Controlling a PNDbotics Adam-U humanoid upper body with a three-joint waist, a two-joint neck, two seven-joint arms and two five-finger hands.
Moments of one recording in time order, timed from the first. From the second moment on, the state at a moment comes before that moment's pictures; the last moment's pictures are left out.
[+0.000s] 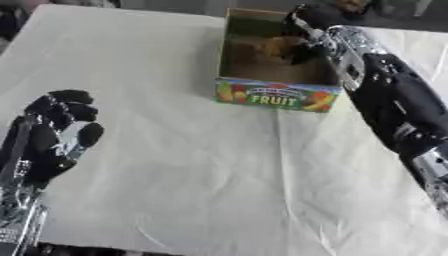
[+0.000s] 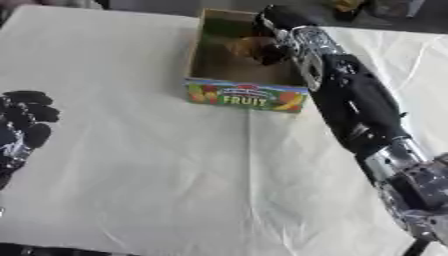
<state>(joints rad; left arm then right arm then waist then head) -0.26 0.20 -0.13 -1.73 0.01 -0.09 -0.06 -1.02 -0.37 0.15 -0.74 1.04 -0.10 0.15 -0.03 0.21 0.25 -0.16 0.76</state>
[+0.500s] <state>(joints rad) -0.26 0.19 -0.14 -1.73 0.01 -0.09 -0.07 -1.00 -0.33 0.13 -0.66 1.06 -0.11 0.10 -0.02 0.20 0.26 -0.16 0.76</state>
